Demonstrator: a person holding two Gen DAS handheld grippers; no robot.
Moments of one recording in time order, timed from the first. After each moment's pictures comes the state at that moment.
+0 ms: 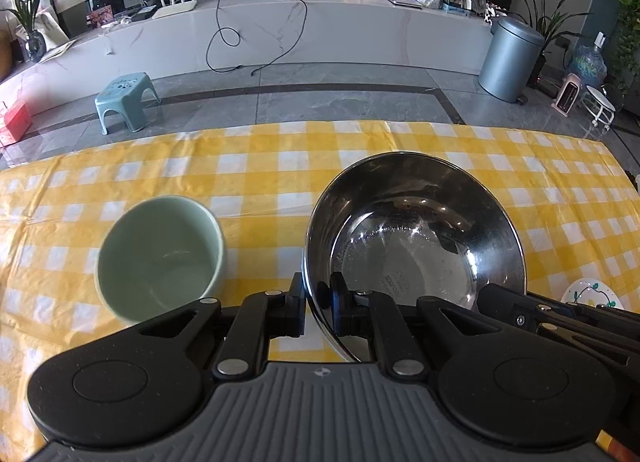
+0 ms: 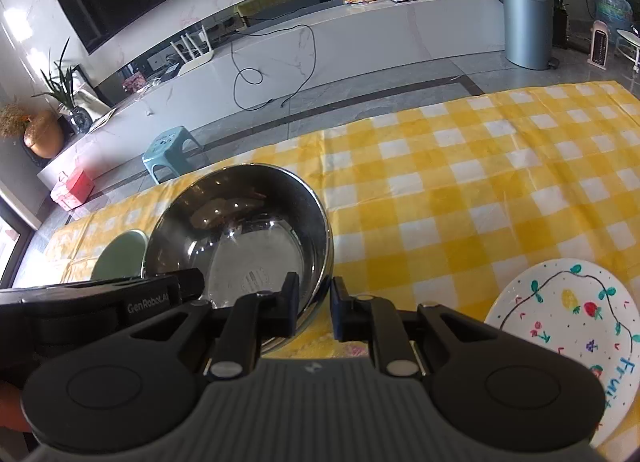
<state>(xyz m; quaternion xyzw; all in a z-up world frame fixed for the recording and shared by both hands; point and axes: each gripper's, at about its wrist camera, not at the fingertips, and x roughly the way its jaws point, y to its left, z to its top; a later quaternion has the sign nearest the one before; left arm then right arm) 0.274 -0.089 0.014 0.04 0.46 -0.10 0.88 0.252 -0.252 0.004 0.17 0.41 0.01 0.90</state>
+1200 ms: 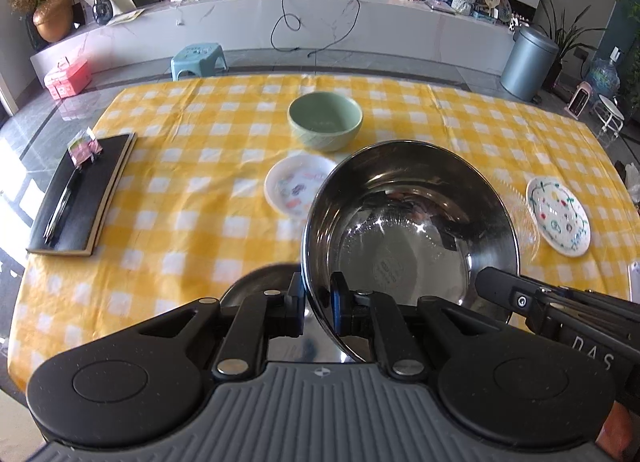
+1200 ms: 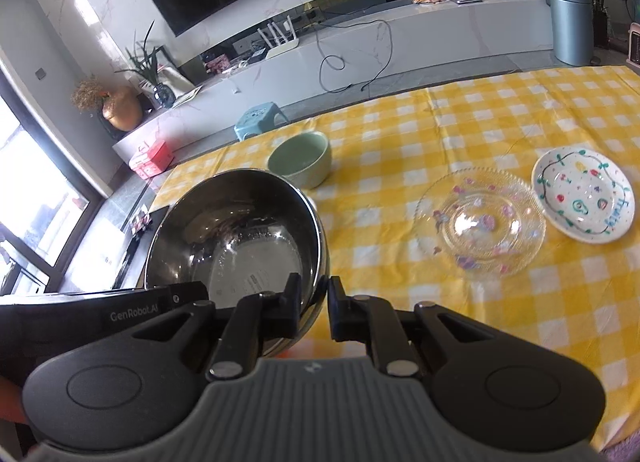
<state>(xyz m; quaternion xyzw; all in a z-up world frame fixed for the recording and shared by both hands) 0.098 0.035 0.080 0.01 0.48 -0.06 0.87 0.055 -0.146 0.067 0.18 0.40 0.10 0.89</state>
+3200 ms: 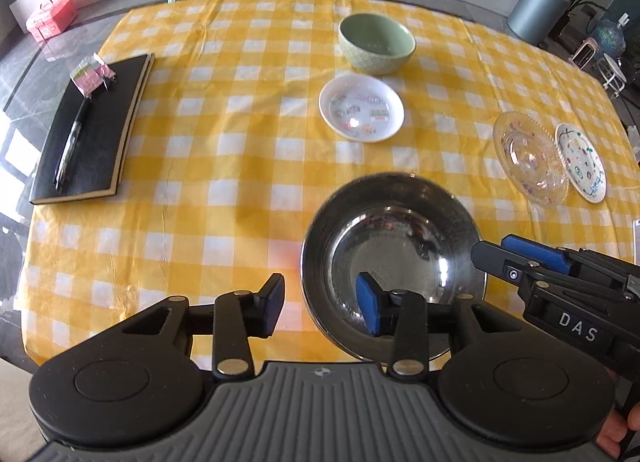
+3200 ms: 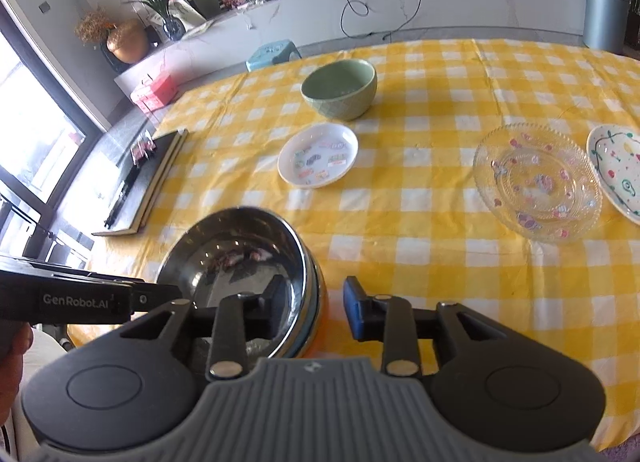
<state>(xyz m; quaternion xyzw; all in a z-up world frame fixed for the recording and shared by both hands) 0.110 0.108 0.062 0.01 0.58 -0.08 0.81 0.076 -0.088 0.037 0.13 0.46 0.13 0.87</state>
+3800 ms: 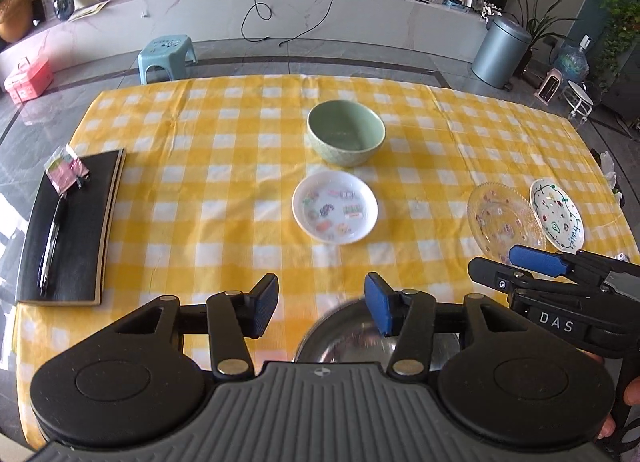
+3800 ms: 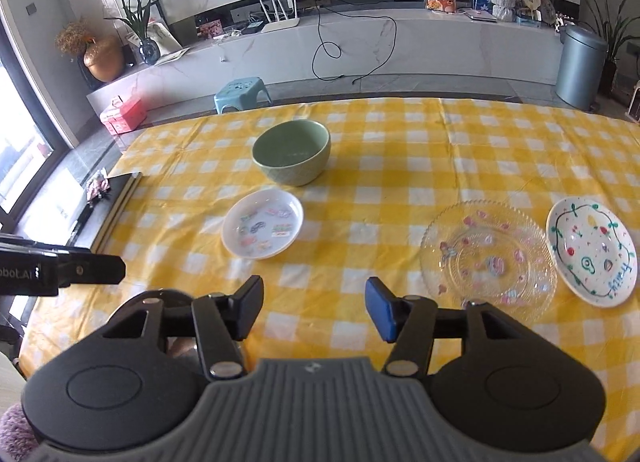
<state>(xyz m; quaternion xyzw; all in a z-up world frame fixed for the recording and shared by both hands) 0.156 0.098 0.078 0.01 0.49 -0.13 0.86 0.122 -0.107 0.045 0.07 0.42 0.07 0.90</state>
